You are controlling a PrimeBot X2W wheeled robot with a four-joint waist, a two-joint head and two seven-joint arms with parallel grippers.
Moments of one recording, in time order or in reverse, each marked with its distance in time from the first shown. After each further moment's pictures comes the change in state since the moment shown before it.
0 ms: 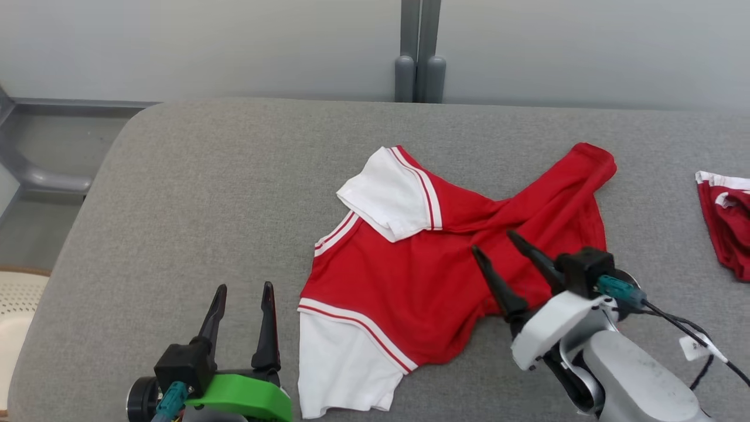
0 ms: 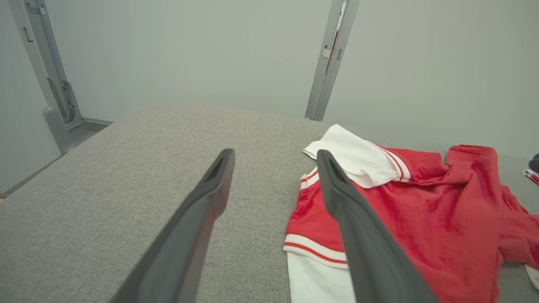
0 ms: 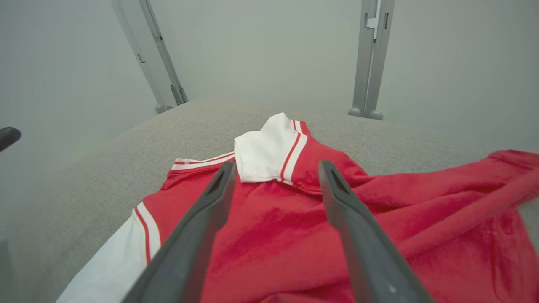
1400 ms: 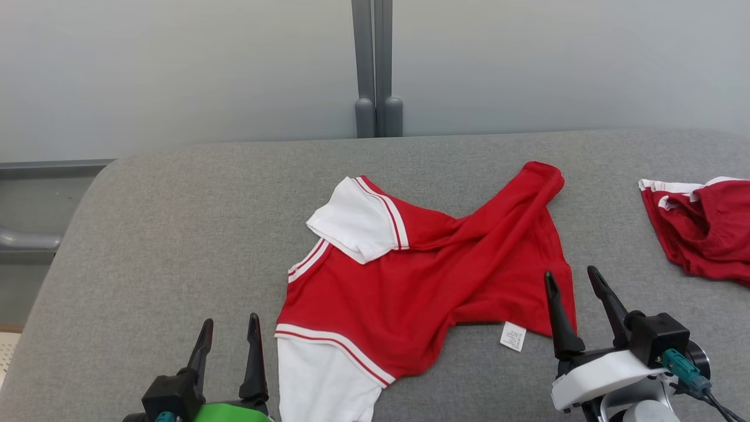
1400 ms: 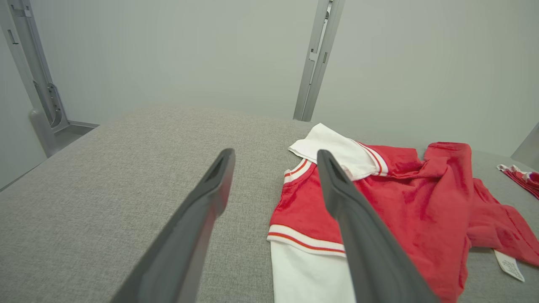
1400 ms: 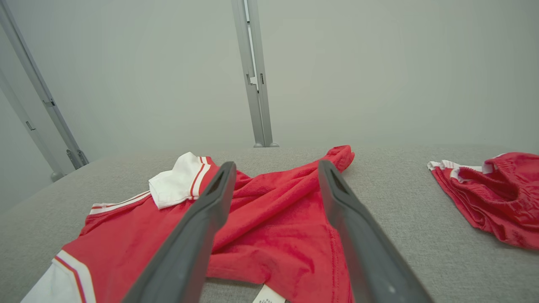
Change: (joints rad) left arm 0.092 0.000 0.044 -0.012 -0.005 -0.002 0.000; right arm 0.381 0.228 -0.534 -0.274 -0.375 0.000 0.000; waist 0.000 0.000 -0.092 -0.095
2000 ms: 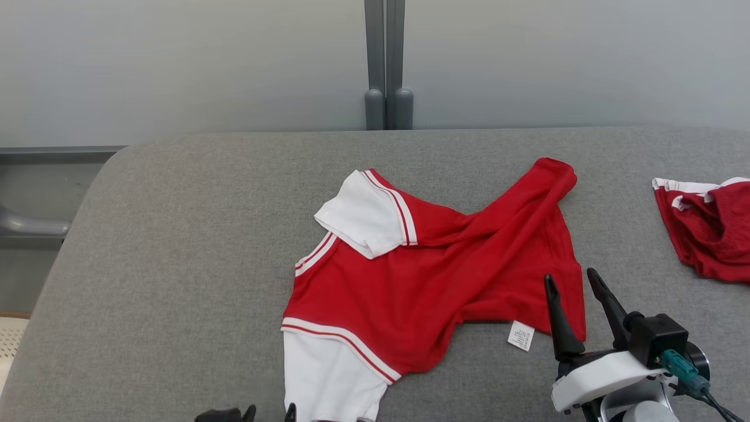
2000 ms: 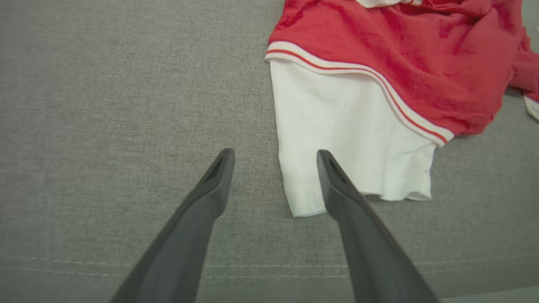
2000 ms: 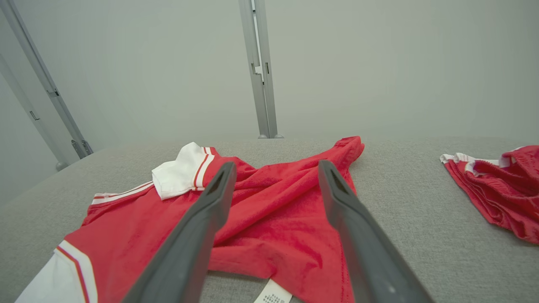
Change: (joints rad) left arm 0.062 0.016 -0.075 0.147 -0.024 -0.035 0.247; right arm -0.002 0.003 -0.007 0.016 -0.007 0.000 0.000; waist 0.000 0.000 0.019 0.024
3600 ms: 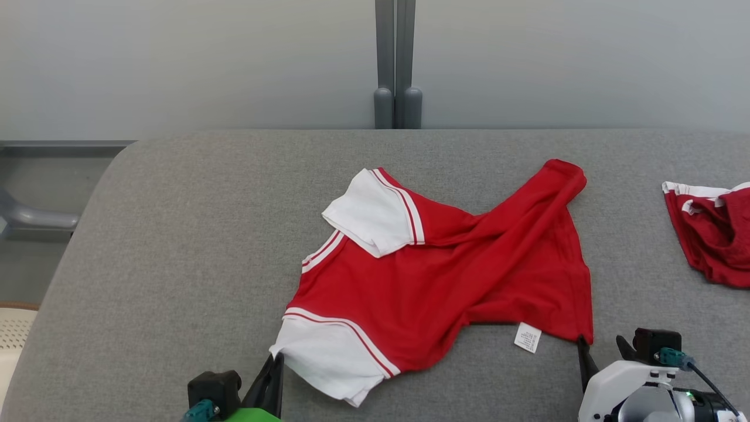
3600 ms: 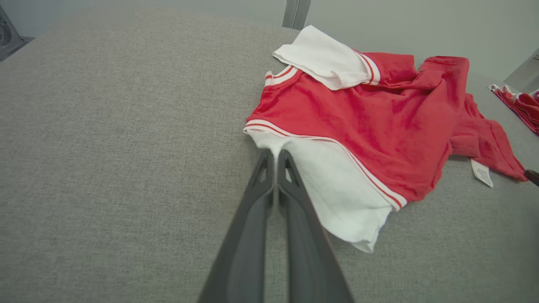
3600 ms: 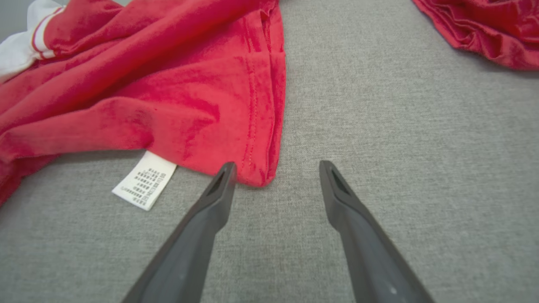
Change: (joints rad) left arm -0.025 0.024 -0.047 -0.194 -0.040 0.051 0.050; right arm -0.147 0.002 -0.190 0.509 -0.069 0.000 0.132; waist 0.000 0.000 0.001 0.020
